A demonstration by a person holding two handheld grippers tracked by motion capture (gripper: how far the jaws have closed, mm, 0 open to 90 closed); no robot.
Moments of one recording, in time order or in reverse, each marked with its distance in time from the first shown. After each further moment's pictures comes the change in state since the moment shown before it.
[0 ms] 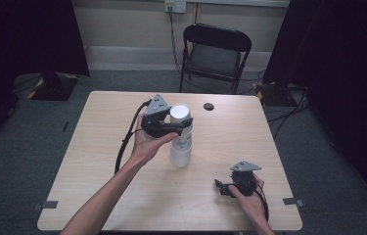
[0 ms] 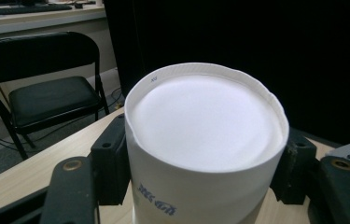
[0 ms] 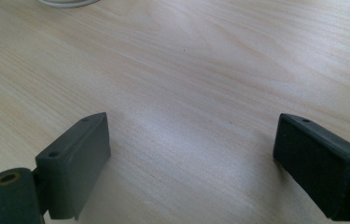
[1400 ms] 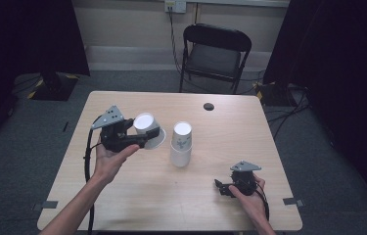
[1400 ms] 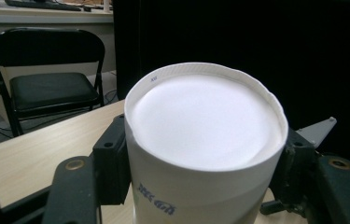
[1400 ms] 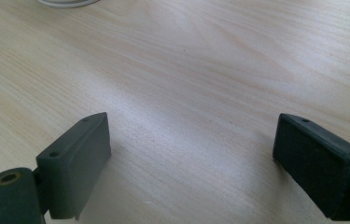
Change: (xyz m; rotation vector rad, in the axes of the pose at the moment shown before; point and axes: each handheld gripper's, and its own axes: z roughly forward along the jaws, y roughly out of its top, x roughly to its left) left arm 0.015 -0.031 -0.098 -0.067 -0.035 -0.141; right arm 0.001 0.000 0.000 -0.001 -0.002 0.002
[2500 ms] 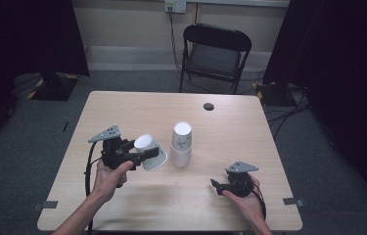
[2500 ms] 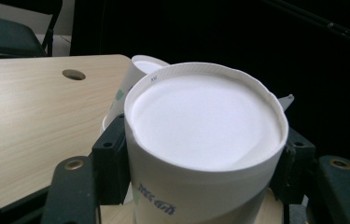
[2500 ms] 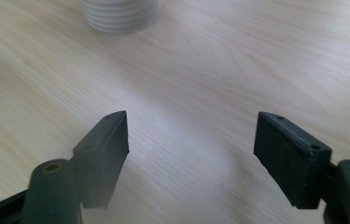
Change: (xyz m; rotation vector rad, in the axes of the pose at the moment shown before) left arm 0.004 -0.053 -0.005 0.041 -0.158 -0.228; right arm 0.017 0.011 -0.008 -0.042 0.059 -0.041
